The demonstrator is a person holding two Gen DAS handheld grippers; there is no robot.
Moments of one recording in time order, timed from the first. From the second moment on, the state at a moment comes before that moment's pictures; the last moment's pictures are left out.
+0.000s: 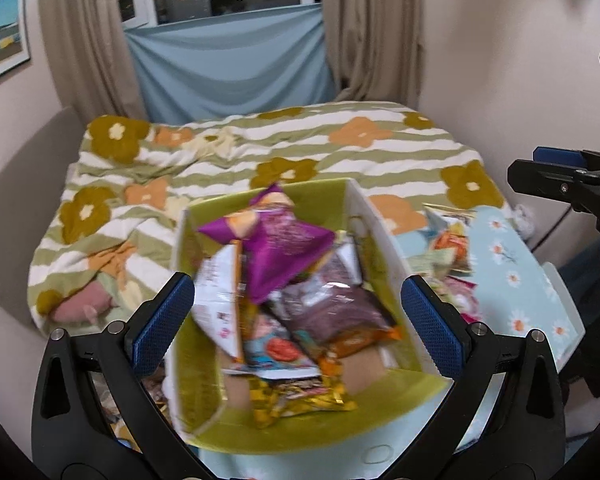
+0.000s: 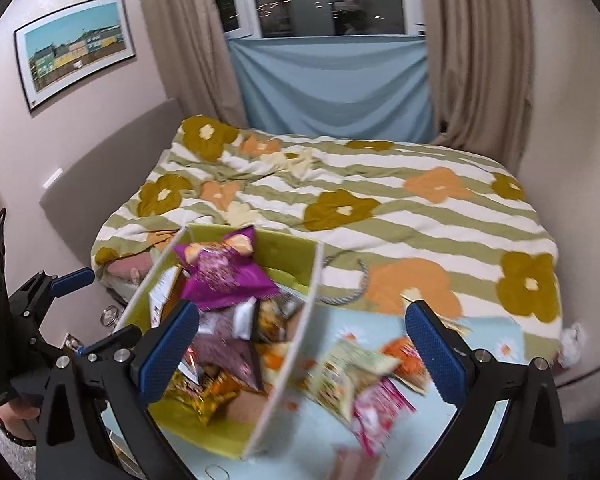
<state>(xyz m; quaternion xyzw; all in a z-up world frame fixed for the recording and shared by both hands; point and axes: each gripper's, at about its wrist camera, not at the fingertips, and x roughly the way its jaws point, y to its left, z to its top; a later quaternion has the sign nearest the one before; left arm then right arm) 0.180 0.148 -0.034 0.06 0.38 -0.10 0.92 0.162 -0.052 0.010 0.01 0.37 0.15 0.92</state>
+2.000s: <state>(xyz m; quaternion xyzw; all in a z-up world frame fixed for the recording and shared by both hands) 0.109 -0.055 -0.262 0.00 0.57 0.00 0.82 0.205 -0.131 -0.228 -0.07 0.55 0.32 0.77</state>
